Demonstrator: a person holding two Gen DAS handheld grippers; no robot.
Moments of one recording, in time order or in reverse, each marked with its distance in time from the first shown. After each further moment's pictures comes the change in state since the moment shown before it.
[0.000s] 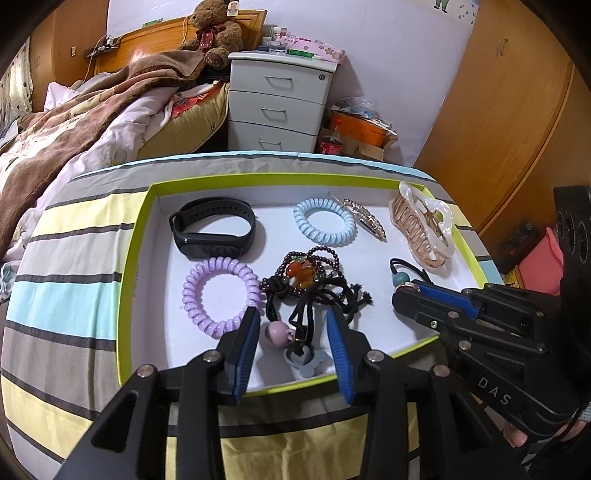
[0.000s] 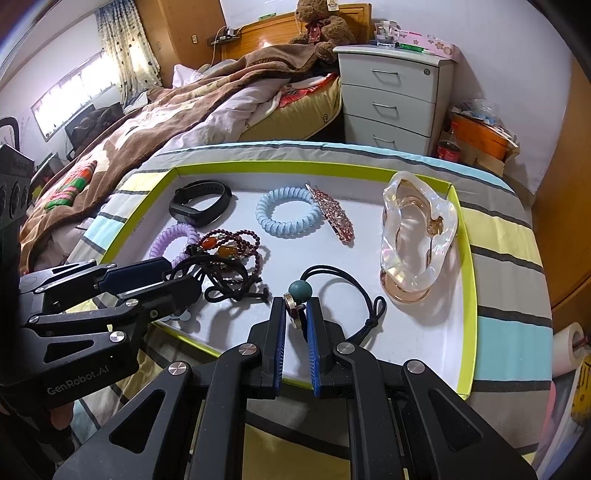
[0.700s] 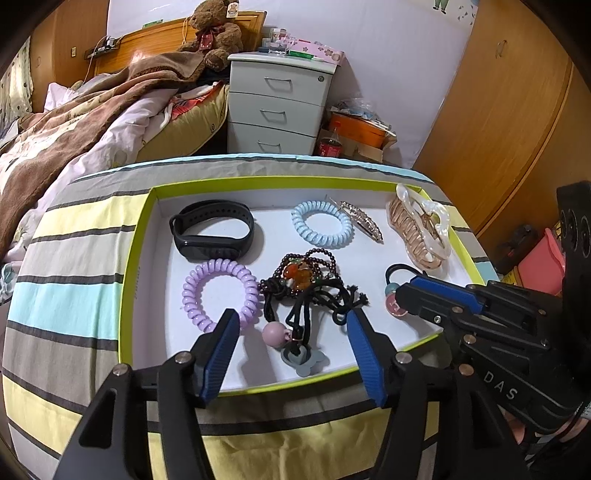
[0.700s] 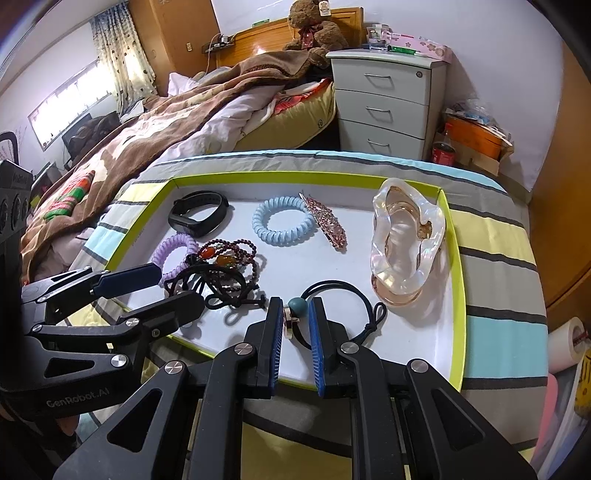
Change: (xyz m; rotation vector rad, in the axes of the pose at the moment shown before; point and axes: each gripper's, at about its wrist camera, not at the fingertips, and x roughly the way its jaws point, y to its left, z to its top) left arm 0.001 0.001 0.002 0.004 -0.005 0.001; right arm -0.007 -0.003 0.003 0.024 -0.022 -0.010
